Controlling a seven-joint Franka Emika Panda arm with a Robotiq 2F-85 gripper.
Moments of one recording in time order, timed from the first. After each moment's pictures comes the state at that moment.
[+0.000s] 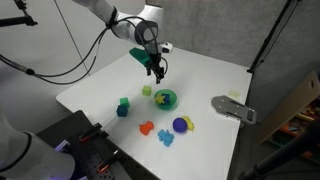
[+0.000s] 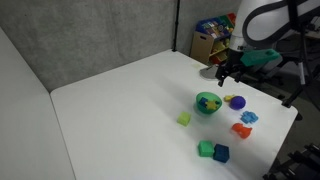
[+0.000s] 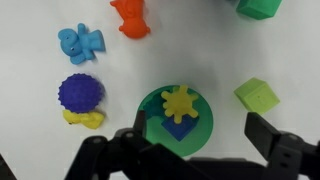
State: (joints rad) arm 0.04 0.28 0.02 -2.09 -0.03 2.27 0.28
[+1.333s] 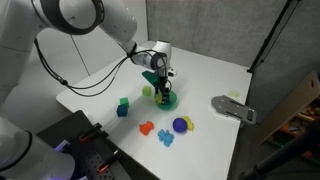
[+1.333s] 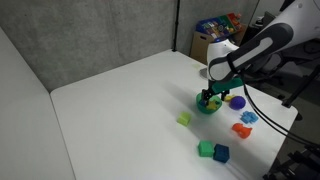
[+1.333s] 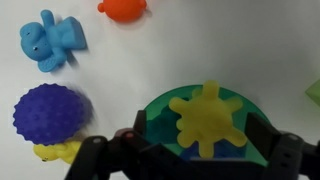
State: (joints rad) arm 0.16 0.76 -0.10 -1.77 -0.05 2.30 0.43
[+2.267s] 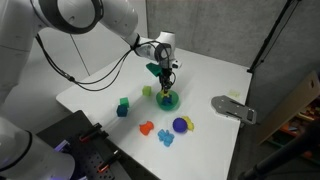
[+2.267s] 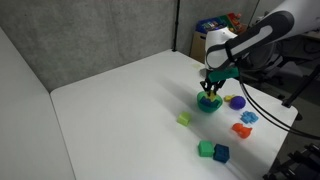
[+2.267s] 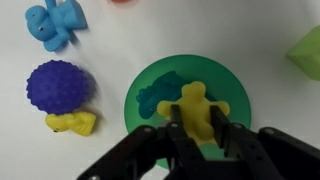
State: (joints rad) arm 0.16 0.75 -0.12 -1.67 -0.03 2.22 0.45
